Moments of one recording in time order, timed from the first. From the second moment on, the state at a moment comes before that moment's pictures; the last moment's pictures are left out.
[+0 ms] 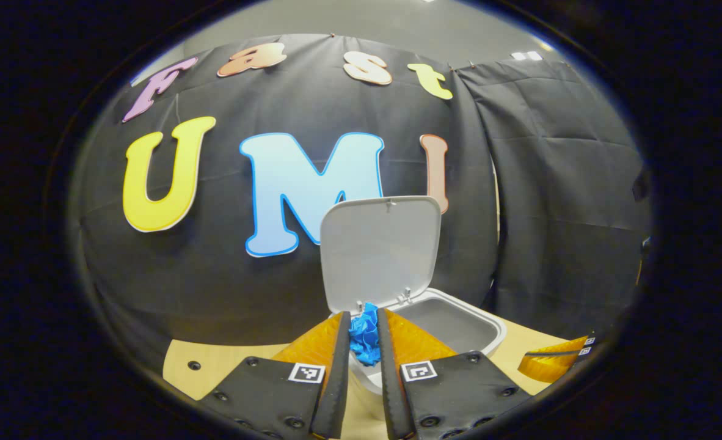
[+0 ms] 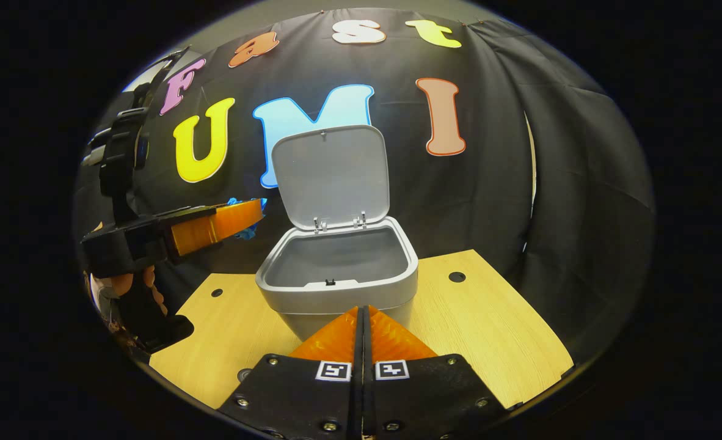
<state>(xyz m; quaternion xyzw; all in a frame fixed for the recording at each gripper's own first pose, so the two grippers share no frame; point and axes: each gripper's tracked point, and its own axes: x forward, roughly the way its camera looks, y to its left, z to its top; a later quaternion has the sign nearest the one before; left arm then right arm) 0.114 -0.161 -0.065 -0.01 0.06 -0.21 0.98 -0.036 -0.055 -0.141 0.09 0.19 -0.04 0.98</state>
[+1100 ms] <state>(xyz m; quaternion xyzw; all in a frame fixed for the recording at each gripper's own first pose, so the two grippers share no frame) 0.115 -0.169 -0.065 -0.01 0.06 -0.22 0.97 -0.038 -0.050 -0.151 0.10 0.21 -0.03 0.97</state>
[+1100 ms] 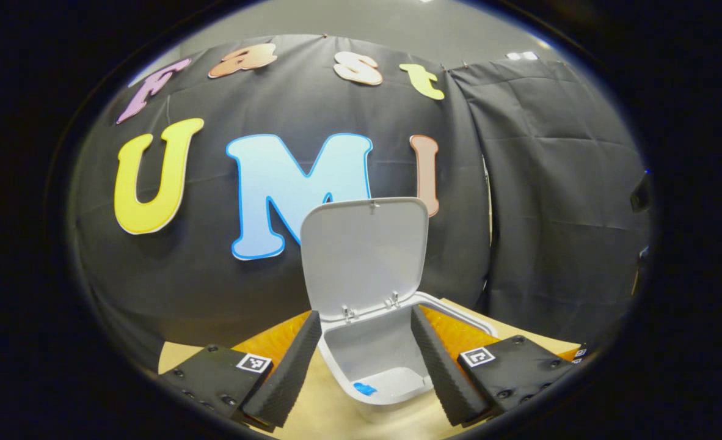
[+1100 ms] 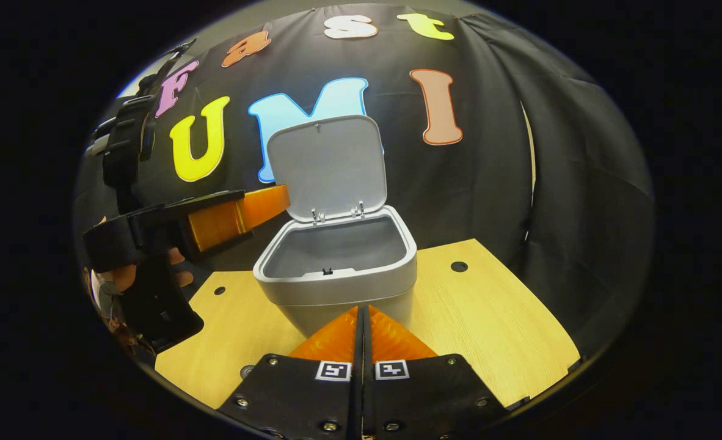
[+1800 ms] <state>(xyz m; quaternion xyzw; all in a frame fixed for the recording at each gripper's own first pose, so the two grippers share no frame) 0.109 -0.047 -0.067 -0.02 0.06 -0.11 0.99 -0.032 0.007 -0.164 0.09 0.23 0.05 0.97</state>
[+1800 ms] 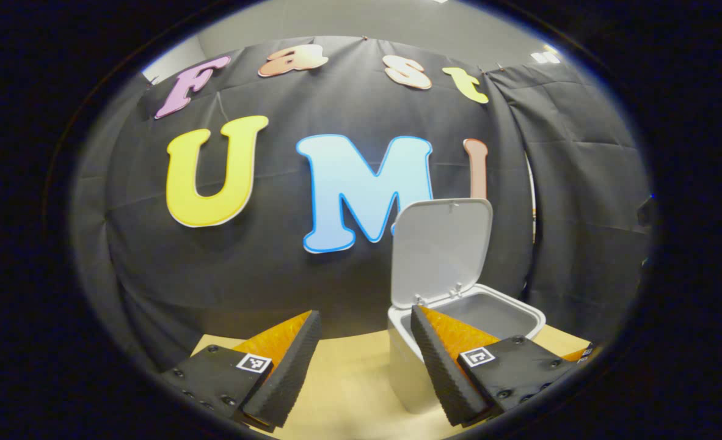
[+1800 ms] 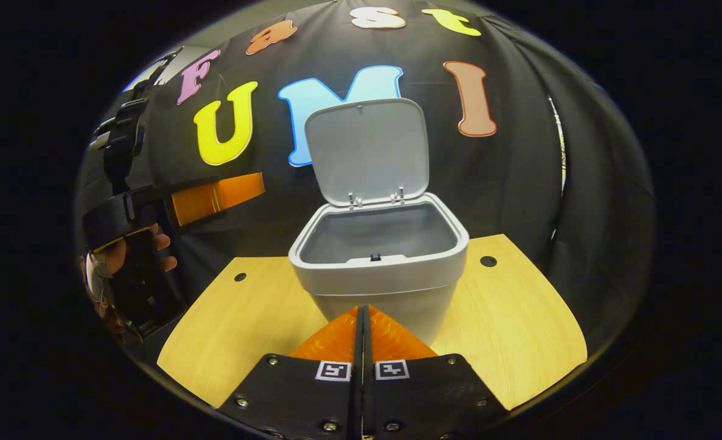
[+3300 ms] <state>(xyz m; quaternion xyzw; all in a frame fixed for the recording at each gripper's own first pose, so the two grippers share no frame) 0.055 0.107 -0.116 -0.04 0.11 0.04 0.99 -0.066 0.152 -0.231 0.02 0.33 0.25 0.91</state>
